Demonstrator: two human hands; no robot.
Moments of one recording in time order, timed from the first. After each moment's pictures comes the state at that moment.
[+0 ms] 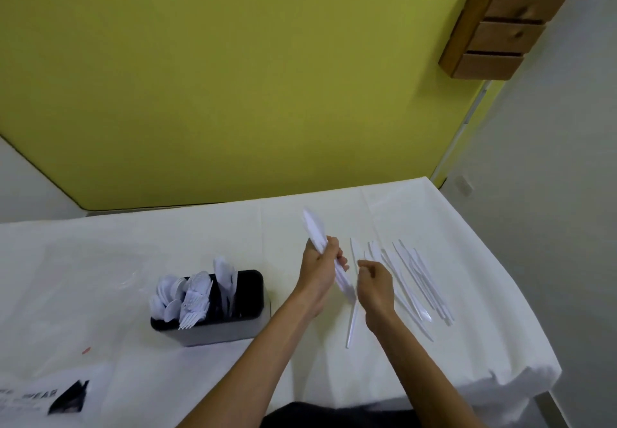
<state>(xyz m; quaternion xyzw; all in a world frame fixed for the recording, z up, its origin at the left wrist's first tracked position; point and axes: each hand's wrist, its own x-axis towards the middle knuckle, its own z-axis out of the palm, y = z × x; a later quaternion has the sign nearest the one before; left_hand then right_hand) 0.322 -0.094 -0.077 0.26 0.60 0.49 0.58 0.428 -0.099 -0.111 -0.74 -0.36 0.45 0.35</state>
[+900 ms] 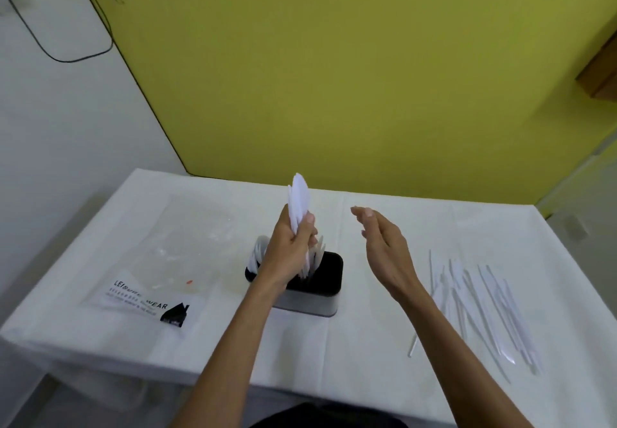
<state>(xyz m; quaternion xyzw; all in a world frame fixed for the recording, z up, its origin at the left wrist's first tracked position) 0.167 -0.168 -0.020 0.37 0.65 0.56 0.35 0.325 -0.104 -0.025 -0.48 -0.65 0.49 0.33</state>
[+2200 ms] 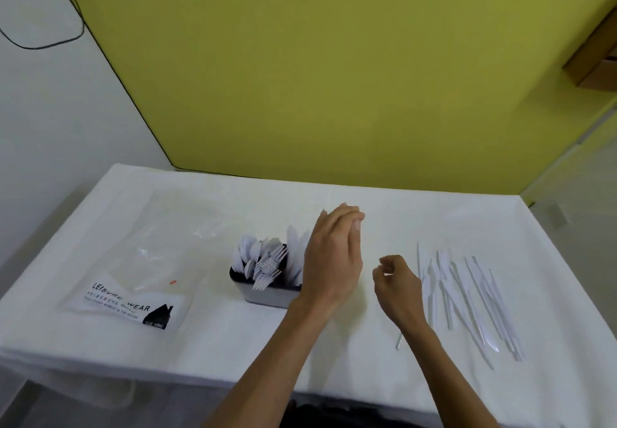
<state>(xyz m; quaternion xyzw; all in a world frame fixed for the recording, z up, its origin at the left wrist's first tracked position) 0.243 -0.149 -0.031 0.56 0.67 0.48 0.11 0.380 -0.111 -0.120 -0.64 -0.65 0.35 0.23</state>
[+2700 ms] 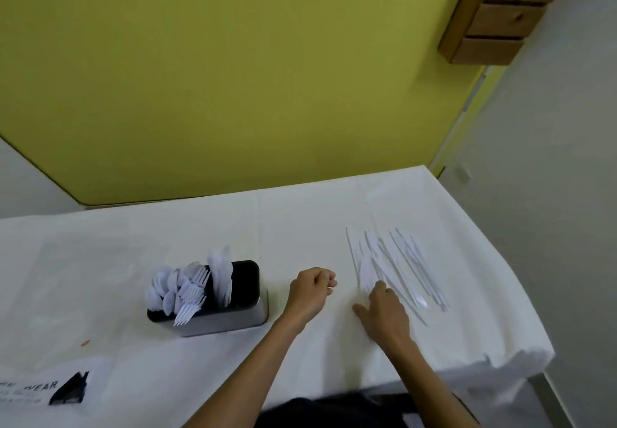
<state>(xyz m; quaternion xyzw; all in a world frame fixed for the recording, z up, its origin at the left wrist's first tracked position) 0.307 -0.133 -0.129 0.42 0.68 0.29 0.52 0.464 -0.142 -0.147 -0.75 -0.60 0.26 0.02</state>
